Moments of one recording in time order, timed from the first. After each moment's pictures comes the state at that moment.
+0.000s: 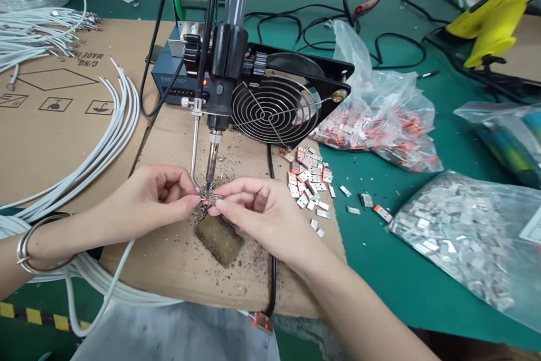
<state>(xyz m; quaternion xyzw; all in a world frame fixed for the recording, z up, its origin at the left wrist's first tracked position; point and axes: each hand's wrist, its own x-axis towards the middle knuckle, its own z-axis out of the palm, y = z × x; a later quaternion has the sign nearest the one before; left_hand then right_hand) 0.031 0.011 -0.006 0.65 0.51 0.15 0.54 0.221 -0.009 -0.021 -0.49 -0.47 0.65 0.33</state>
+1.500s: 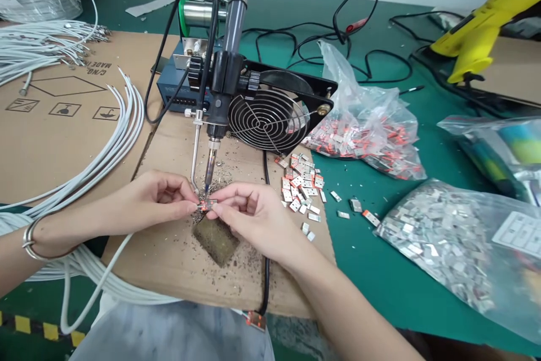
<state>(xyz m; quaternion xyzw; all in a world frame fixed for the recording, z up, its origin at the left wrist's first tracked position) 0.026 0.016 -0.009 0.65 0.43 0.14 0.61 0.220 -0.008 -0.024 -0.47 -0.48 0.66 0.32</state>
